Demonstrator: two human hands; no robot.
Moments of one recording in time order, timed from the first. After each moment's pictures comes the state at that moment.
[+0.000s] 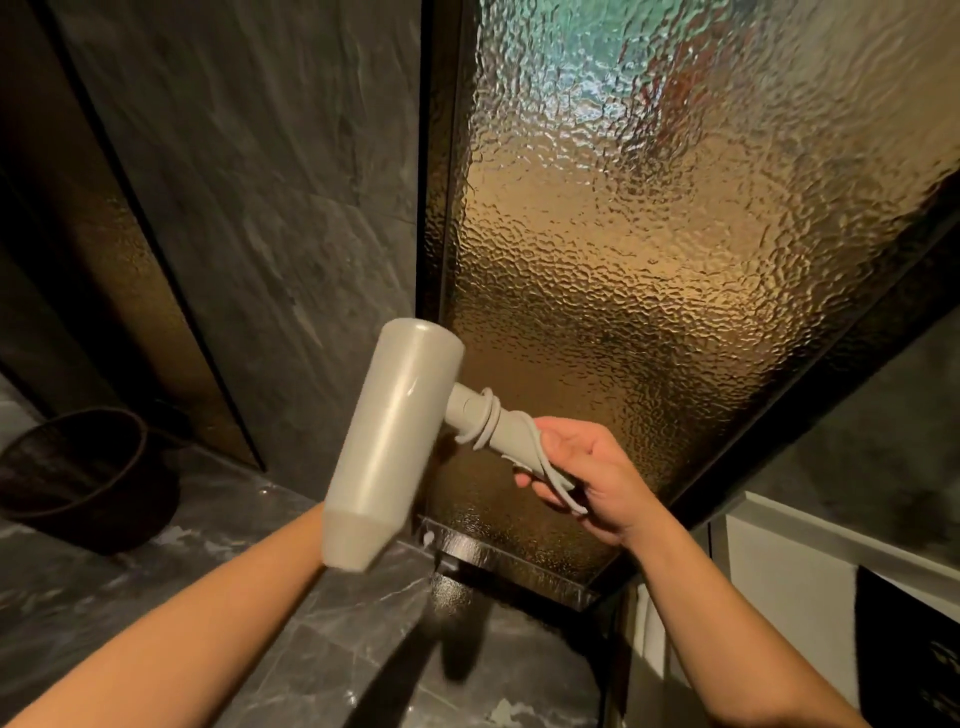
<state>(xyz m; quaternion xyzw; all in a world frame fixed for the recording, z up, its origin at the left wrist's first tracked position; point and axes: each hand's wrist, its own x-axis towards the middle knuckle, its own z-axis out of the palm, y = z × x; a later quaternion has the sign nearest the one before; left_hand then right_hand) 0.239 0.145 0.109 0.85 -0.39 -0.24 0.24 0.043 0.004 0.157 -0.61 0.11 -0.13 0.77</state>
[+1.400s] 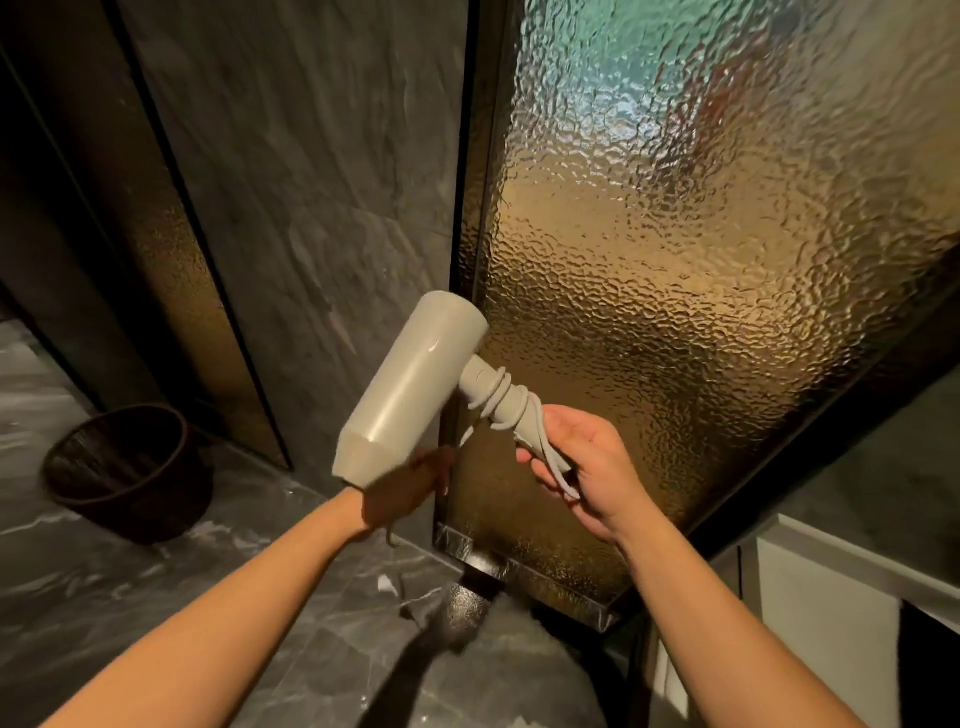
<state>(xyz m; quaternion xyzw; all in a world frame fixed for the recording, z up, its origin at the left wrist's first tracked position) 0.231 0.187 0.115 0.79 -0.35 -0.30 0.42 0.073 0.018 0.155 -0.59 0.16 -0.18 0.77</state>
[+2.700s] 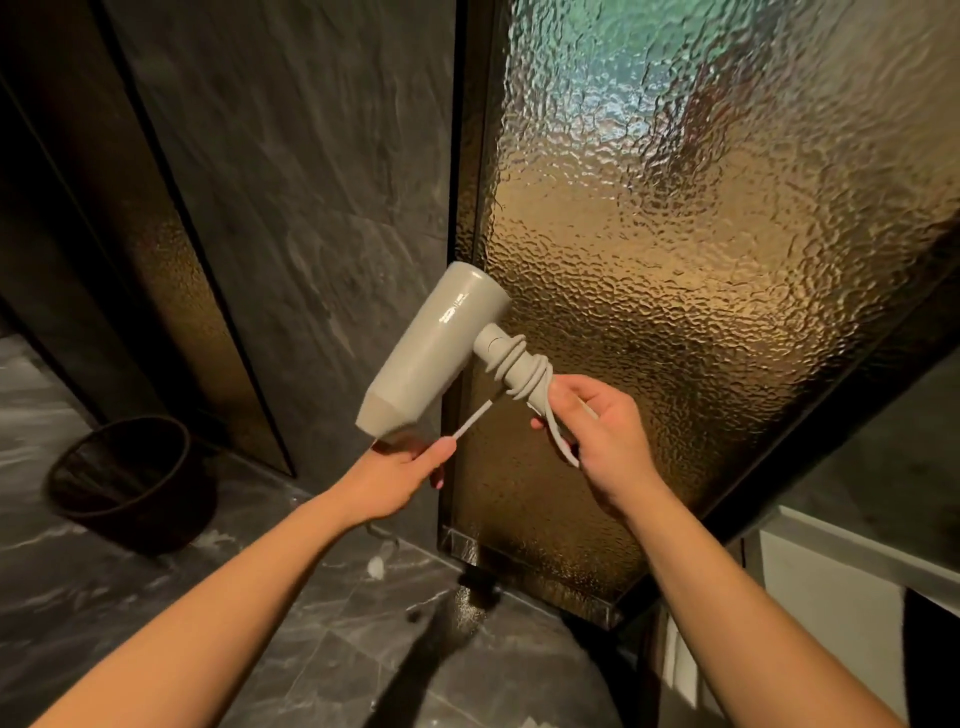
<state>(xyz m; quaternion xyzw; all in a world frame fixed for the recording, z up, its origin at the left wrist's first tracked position) 0.246 0.190 0.123 0.81 -0.42 -0.22 0.34 0.079 0.016 0.180 -0.70 0.21 -0.30 0.61</state>
